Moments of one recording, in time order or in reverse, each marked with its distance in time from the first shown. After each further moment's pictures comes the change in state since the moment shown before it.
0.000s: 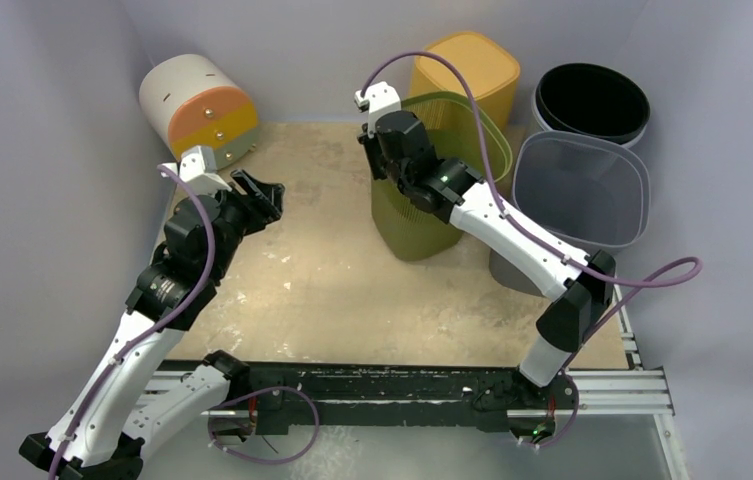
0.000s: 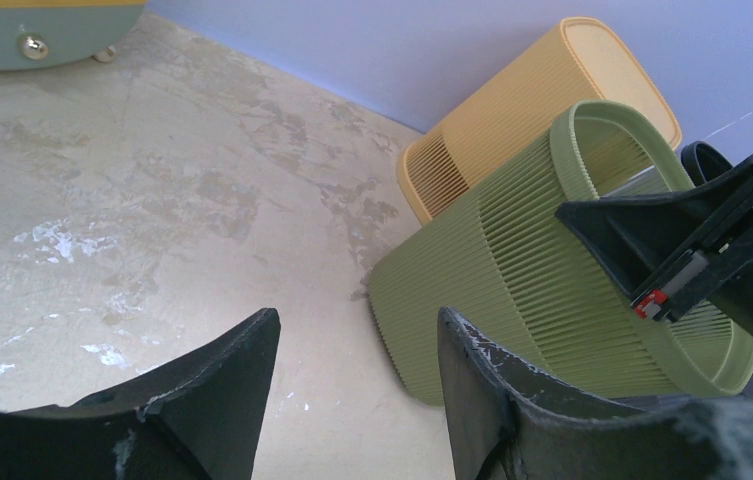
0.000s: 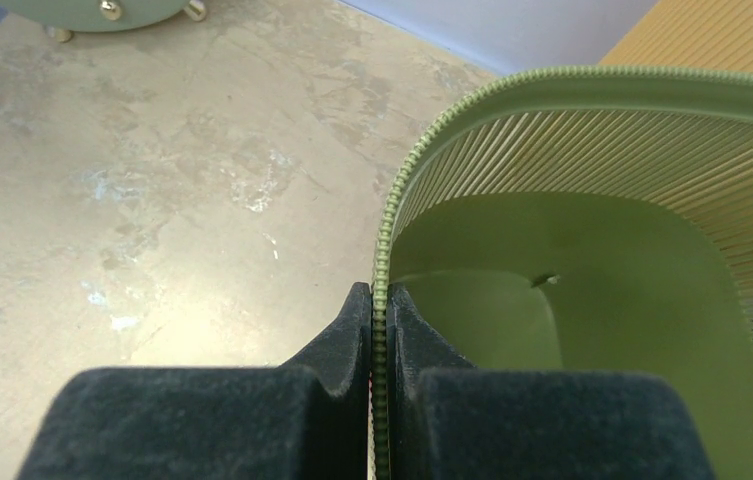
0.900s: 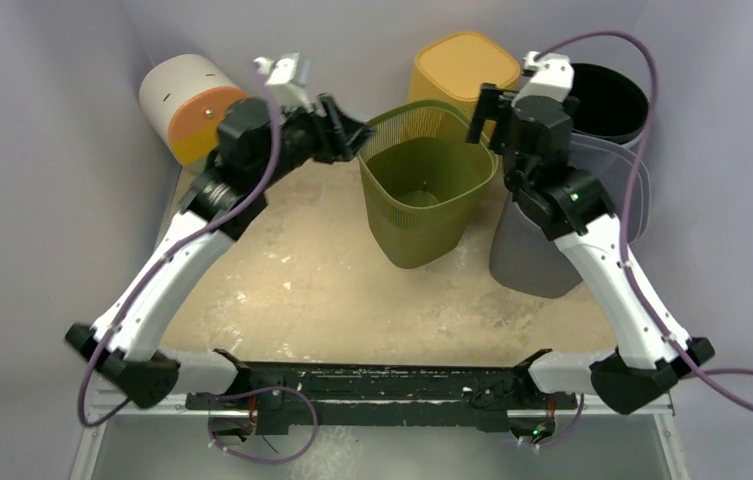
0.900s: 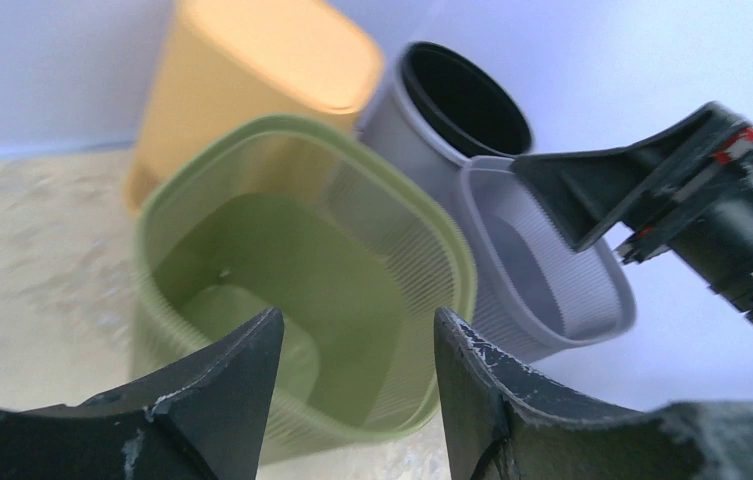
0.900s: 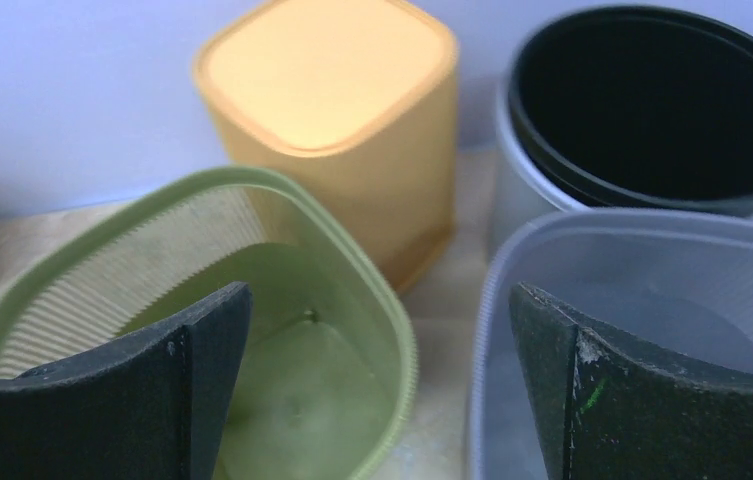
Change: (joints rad) left arm -0.059 0.458 0.445 0.153 0.471 0.090; right arm -0.228 -0.369 -0.070 -0.098 0.273 0.117
